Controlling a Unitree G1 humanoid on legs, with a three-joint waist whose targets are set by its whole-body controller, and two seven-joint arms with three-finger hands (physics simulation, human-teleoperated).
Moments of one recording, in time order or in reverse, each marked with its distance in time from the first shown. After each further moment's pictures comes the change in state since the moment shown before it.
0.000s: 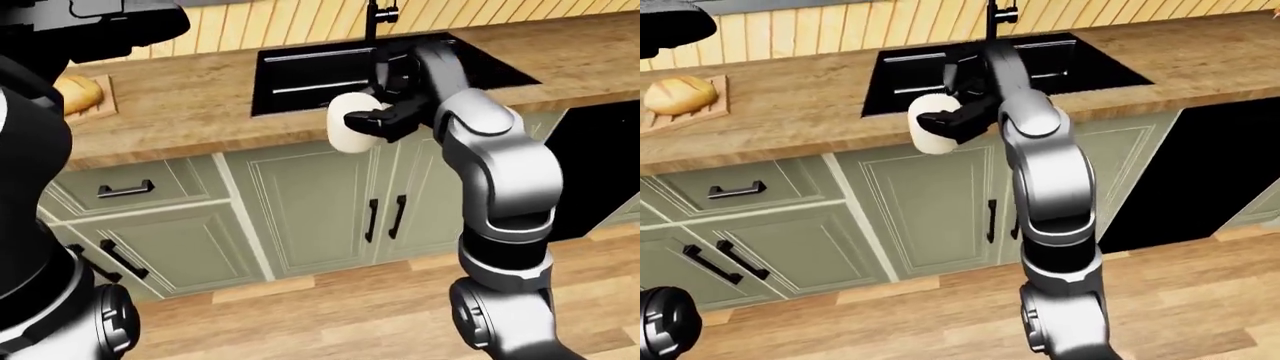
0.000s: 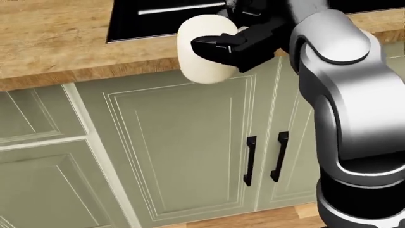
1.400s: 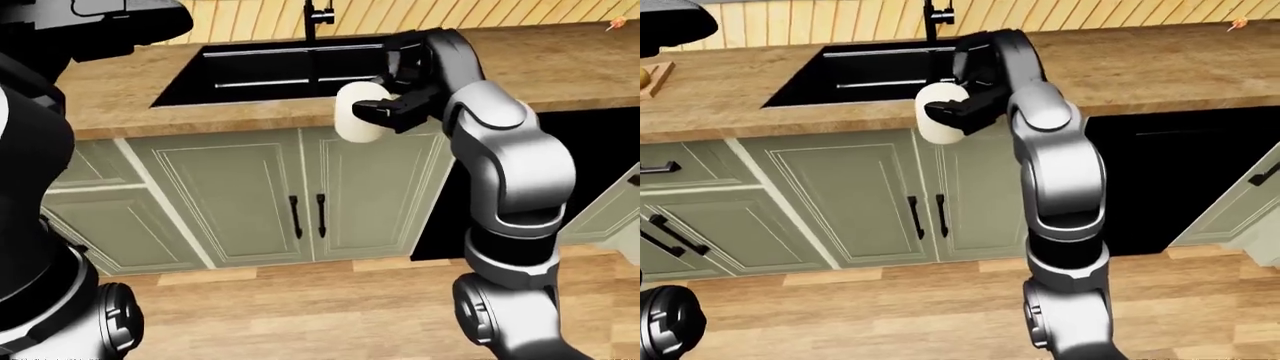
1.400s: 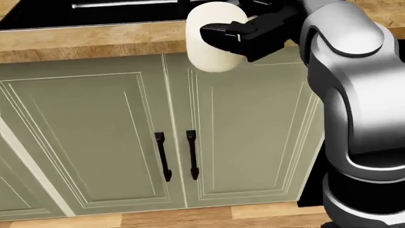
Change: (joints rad) left arm -0.006 -0.015 -0.001 -0.013 0.018 -0.003 -0.017; right arm -0.016 -0.017 -0.029 0.009 0.012 -0.019 -0.028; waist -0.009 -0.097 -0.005
